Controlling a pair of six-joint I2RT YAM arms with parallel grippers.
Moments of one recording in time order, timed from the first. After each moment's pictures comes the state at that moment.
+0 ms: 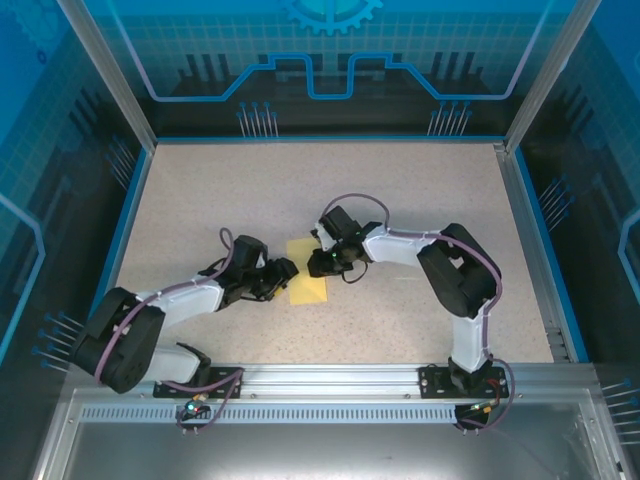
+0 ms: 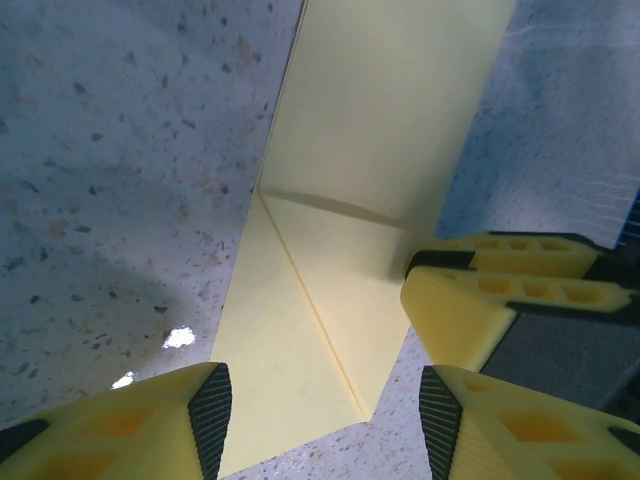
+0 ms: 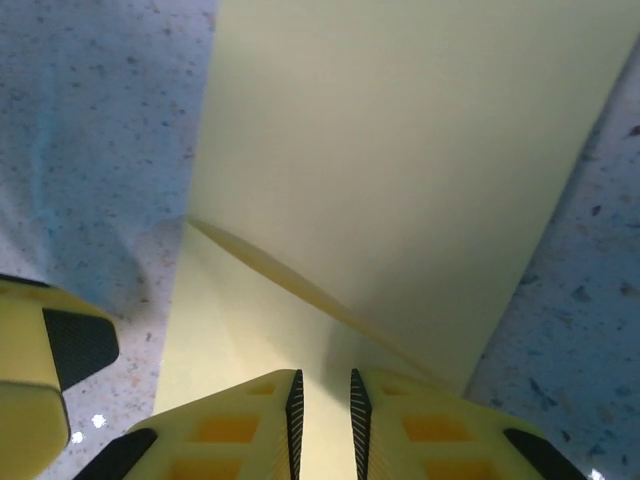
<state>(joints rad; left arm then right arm) -0.43 1.36 0.47 0.02 0.37 -1.14 0.71 1.95 1.18 -0.34 -0.37 0.49</state>
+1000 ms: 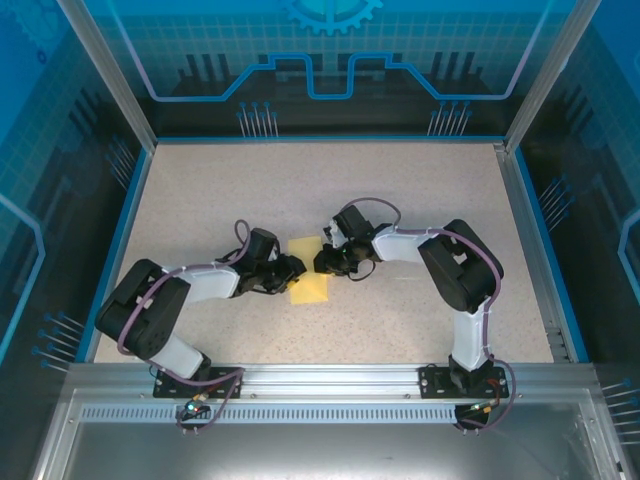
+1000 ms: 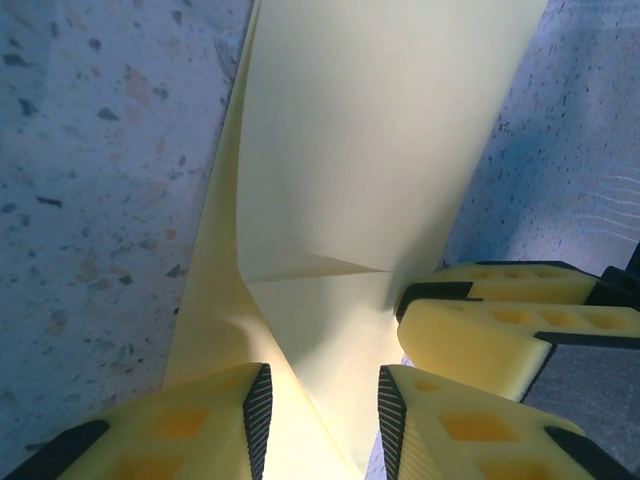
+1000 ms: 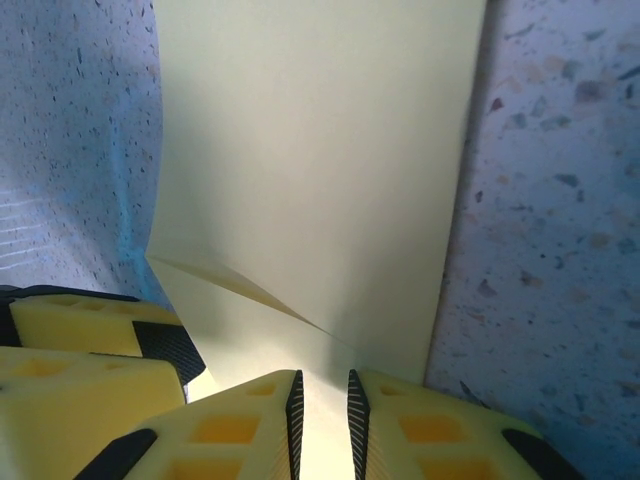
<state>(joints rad) -0.45 1.55 0.58 0.08 0.38 -1.15 0.63 1.96 1.11 -0.22 -0.52 0.66</state>
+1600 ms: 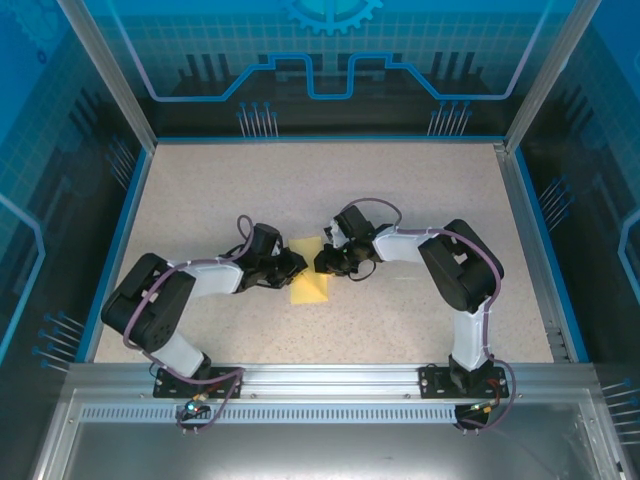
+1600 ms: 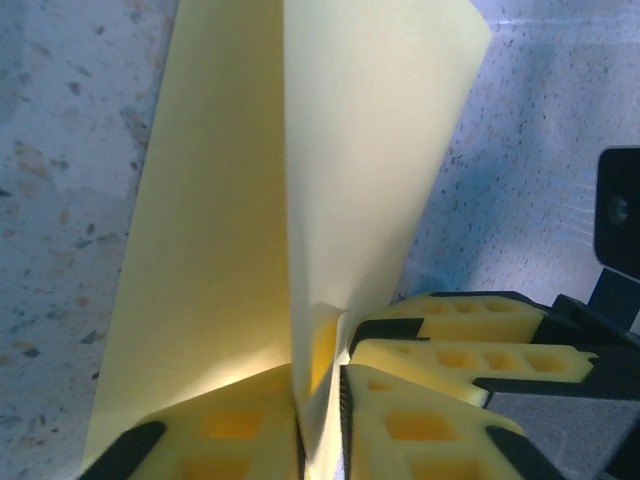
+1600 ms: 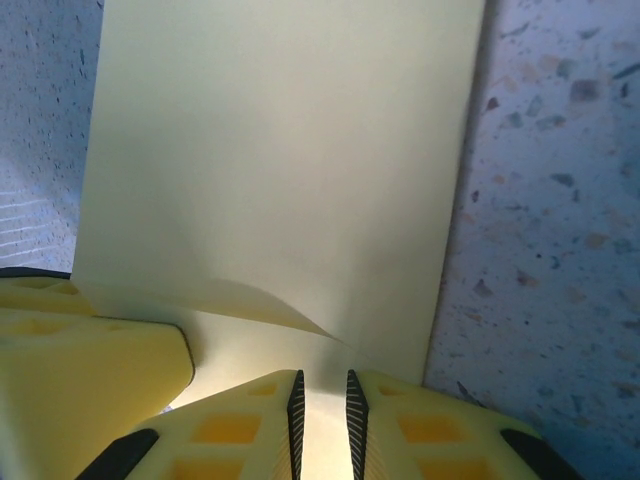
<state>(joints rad) -0.45 1.60 0.62 0.12 0.38 -1.16 0.63 1.96 1.09 -0.20 -0.53 0.67</state>
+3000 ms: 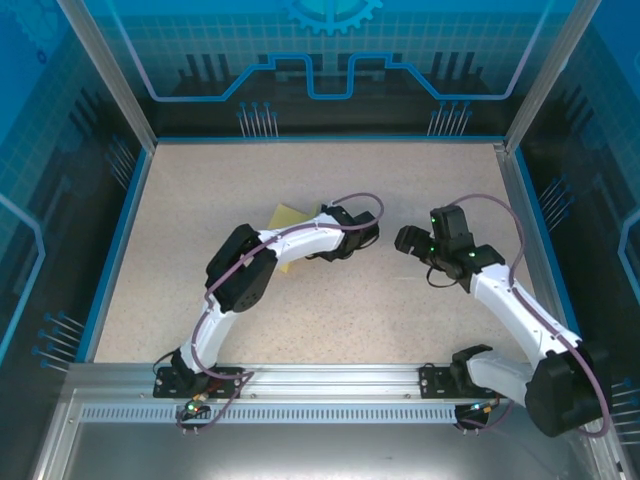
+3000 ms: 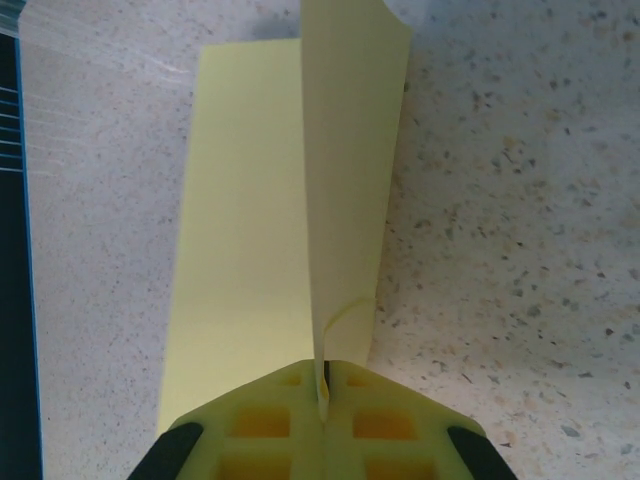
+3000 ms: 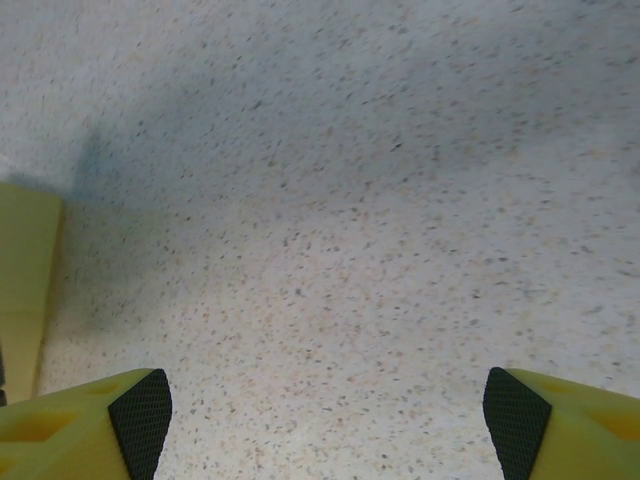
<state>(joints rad) -0.82 2.21 1.72 -1.16 -0.78 -0.61 0.27 1.09 0.75 -0.53 0.01 0.67</state>
